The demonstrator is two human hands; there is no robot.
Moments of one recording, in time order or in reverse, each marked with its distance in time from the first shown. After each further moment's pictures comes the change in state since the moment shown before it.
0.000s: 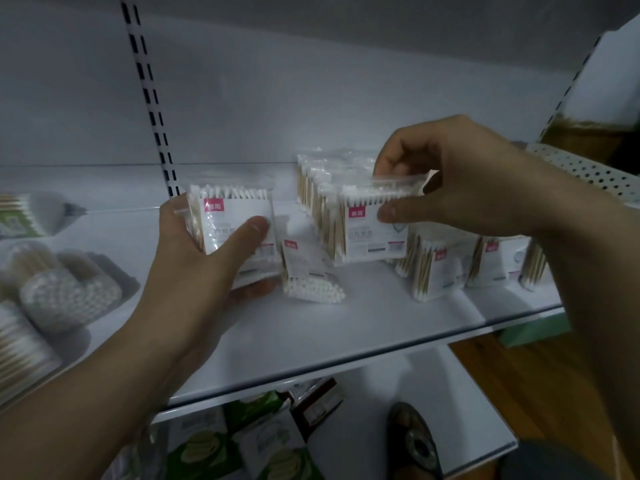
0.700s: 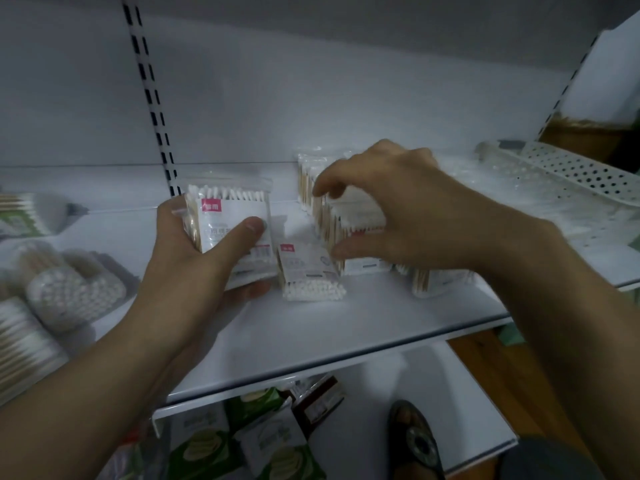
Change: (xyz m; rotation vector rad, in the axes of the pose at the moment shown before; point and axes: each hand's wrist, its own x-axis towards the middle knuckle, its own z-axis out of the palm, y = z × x) left_hand -0.002 0.003 -0.005 0.016 -0.009 -0.023; right_hand 0.004 -0.020 0.037 -0.329 -0.012 -0.143
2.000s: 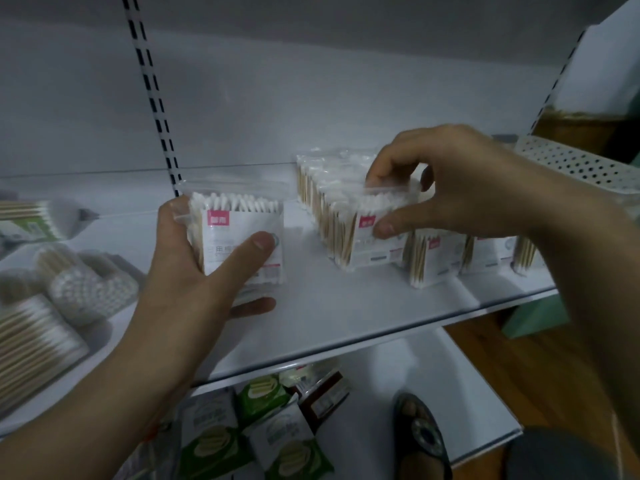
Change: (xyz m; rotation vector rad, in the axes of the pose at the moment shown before) left_hand -0.030 0.012 -0.009 0.136 -0.106 0.122; right_hand -0.020 0.019 -0.033 0.165 -0.035 0.054
